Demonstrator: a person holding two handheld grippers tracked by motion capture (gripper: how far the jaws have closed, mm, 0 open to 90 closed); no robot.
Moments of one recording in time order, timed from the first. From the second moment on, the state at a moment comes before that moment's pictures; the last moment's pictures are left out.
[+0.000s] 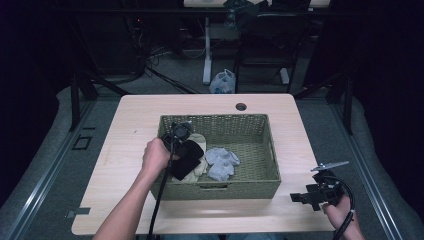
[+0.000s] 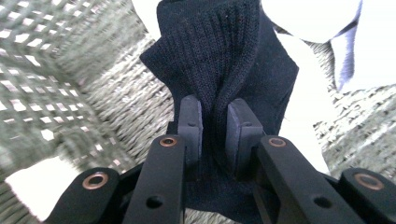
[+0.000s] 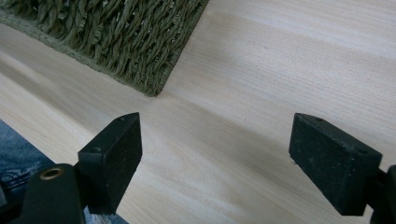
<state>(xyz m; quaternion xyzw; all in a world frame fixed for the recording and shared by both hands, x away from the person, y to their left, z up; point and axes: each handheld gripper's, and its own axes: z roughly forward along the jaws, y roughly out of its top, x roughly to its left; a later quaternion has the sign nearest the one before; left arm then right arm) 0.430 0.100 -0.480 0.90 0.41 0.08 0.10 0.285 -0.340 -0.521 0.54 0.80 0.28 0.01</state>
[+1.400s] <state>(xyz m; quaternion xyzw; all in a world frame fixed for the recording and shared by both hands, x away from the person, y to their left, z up) 0.435 0.109 -0.384 0.90 0.38 0.11 0.17 0.285 -0.339 -0.522 0.54 0.79 0.28 0.01</state>
